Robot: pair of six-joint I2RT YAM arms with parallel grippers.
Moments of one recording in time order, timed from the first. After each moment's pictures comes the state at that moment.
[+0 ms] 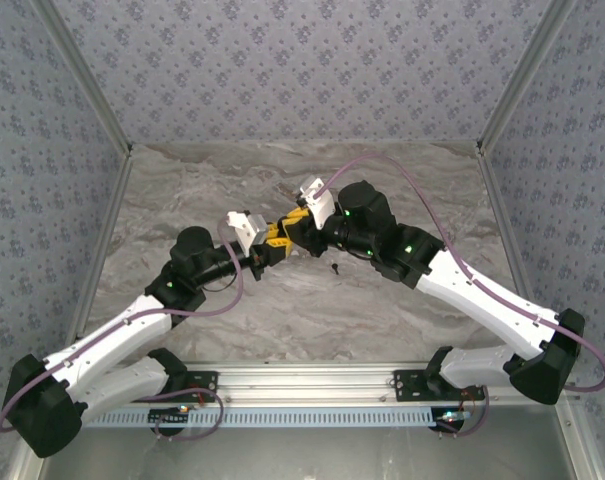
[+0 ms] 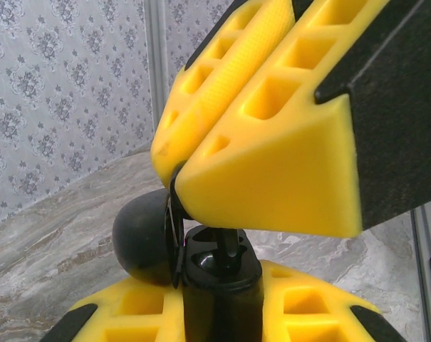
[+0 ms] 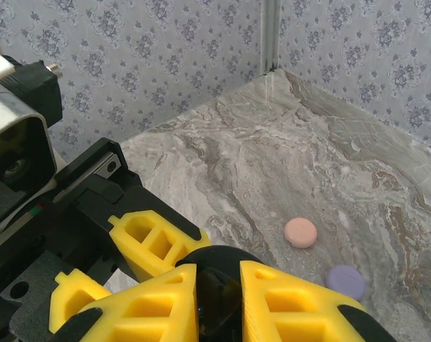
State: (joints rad) left arm -0.69 0.95 0.63 0.29 0.42 -0.03; right arm 0.89 1.25 1.25 -0.36 -0.13 0.04
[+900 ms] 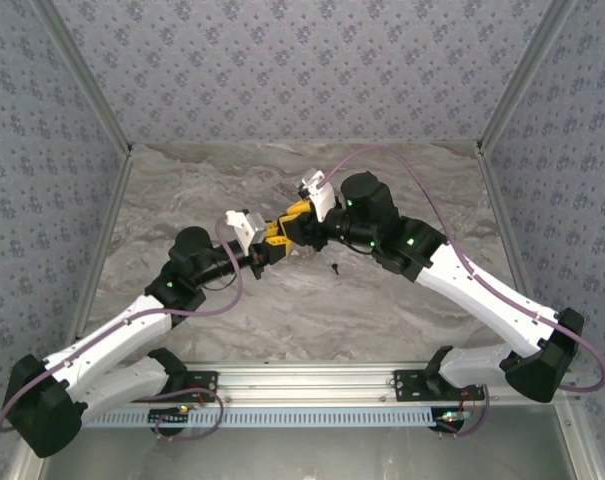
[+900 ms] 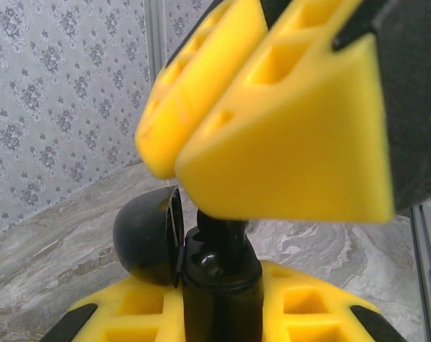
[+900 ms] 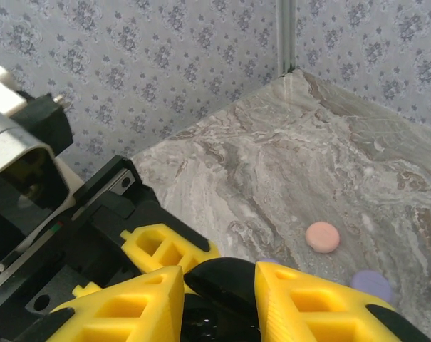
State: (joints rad) left arm -0.69 0.95 0.63 0.33 0.42 -0.04; right arm 0.84 1.27 1.32 -0.39 -0.23 0.10
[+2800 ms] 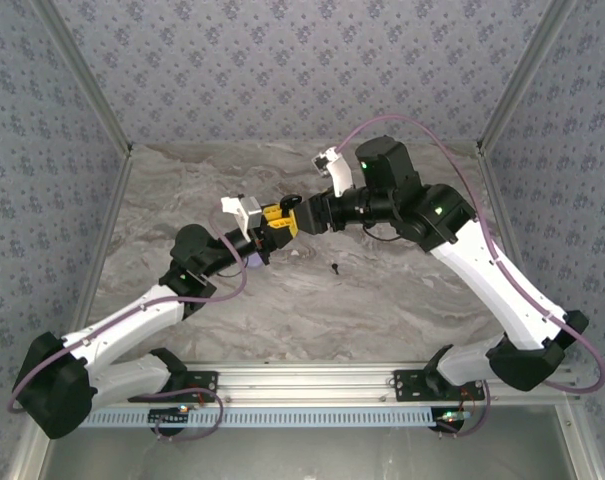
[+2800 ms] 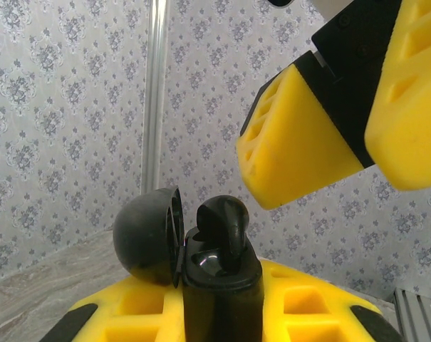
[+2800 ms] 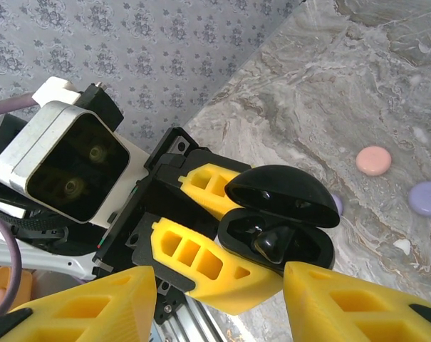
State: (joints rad) left arm -0.70 1.08 0.64 0.68 0.42 -0.23; right arm 0.76 1.37 1.70 -0.86 -0.41 0.31
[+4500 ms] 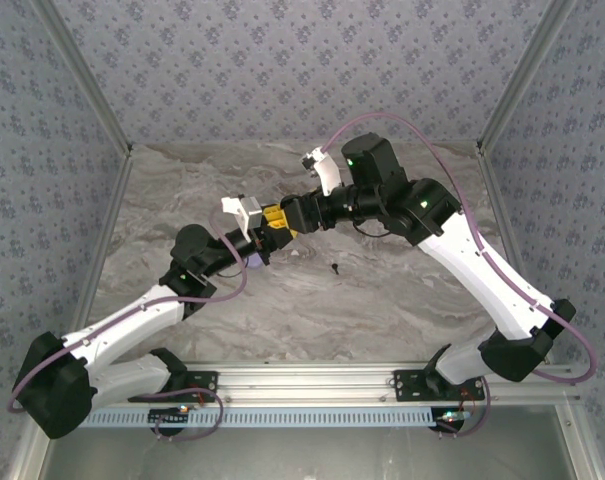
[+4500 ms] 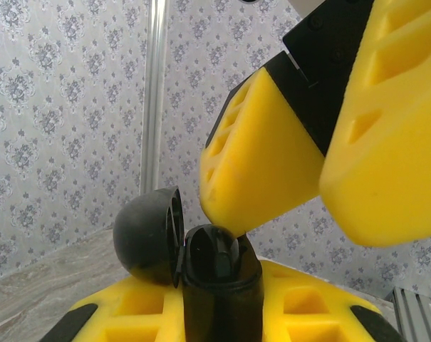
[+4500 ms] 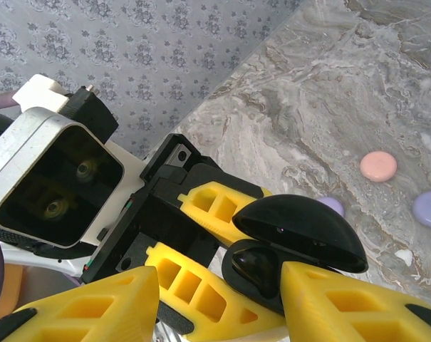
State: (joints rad) left arm -0.70 1.08 0.64 0.67 0.42 -0.23; right arm 0.77 1.43 1.74 -0.87 -0.41 0.27
